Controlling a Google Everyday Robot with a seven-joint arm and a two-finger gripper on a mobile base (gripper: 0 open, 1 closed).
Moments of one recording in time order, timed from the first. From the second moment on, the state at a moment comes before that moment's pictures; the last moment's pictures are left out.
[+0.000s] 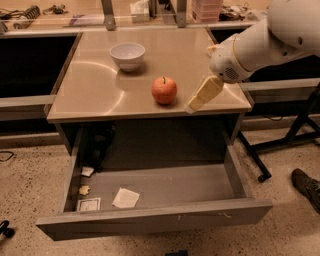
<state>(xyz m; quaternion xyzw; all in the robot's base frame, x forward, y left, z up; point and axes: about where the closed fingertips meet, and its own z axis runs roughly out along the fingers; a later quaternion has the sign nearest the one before) 0.613 -0.104 0.908 -0.56 0.73 0.08 0.38</state>
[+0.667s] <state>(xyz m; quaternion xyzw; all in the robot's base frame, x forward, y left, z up) 0.654 -0.078 0.880 -0.57 0.72 0.10 0.38</state>
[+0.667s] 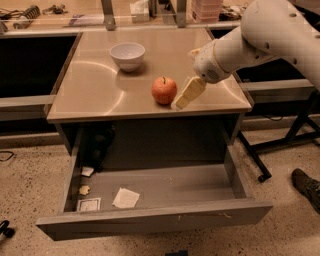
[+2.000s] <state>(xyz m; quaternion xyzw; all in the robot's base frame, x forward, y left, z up) 0.679 -0.027 0.830 -0.59 0.71 0.15 0.36</state>
